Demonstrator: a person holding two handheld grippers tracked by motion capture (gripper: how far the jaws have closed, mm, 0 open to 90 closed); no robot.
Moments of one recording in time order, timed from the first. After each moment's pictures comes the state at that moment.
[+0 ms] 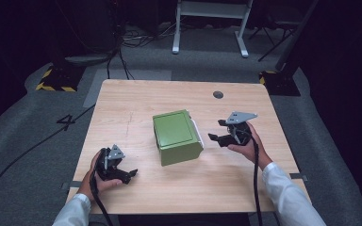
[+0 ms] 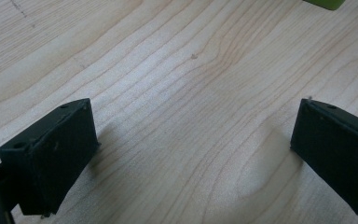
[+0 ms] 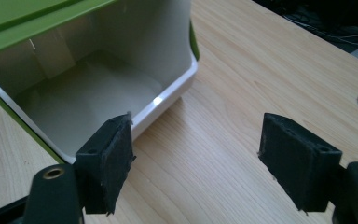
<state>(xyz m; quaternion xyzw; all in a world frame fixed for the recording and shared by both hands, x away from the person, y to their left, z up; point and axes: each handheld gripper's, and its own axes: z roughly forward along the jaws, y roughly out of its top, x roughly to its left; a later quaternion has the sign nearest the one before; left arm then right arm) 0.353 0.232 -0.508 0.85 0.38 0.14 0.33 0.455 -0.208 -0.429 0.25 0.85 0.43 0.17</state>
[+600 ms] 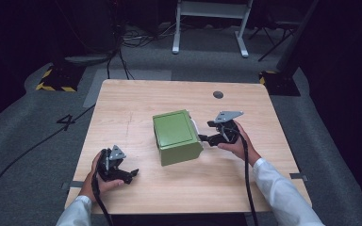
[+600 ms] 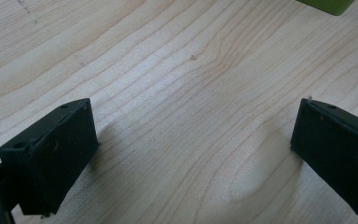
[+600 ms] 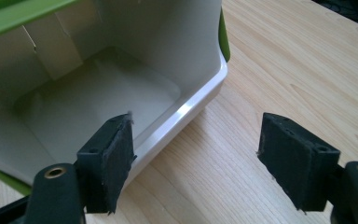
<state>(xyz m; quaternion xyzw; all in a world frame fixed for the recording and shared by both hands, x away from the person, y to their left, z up) 0.350 0.228 -0.508 0.85 0.40 0.15 0.32 0.473 -0.180 -0.447 0.24 0.86 0.42 0.14</state>
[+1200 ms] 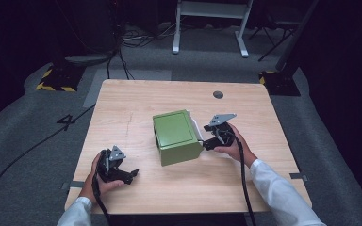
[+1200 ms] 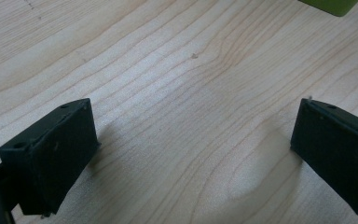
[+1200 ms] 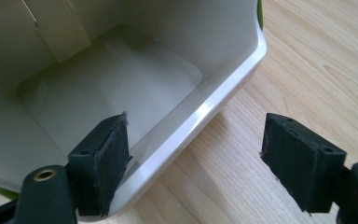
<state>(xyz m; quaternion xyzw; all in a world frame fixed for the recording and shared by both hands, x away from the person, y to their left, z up) 0.348 0.227 -0.508 0.84 0.40 0.15 0.32 0.473 -0.168 -0.463 0.23 0.88 0.40 0.11</state>
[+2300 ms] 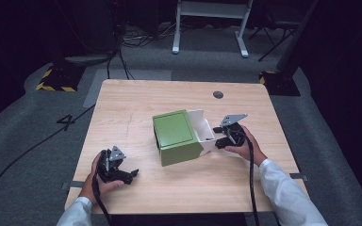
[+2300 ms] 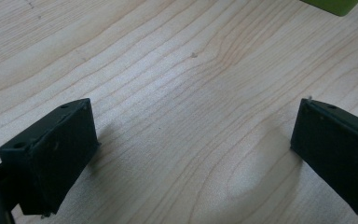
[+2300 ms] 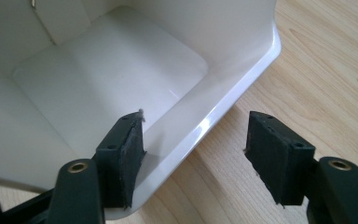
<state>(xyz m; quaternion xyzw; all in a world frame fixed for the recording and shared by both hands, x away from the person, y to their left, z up) 0.347 0.227 -0.508 0.84 0.40 0.15 0.32 0.478 -0.208 -0.467 0.24 0.89 0.38 0.11</state>
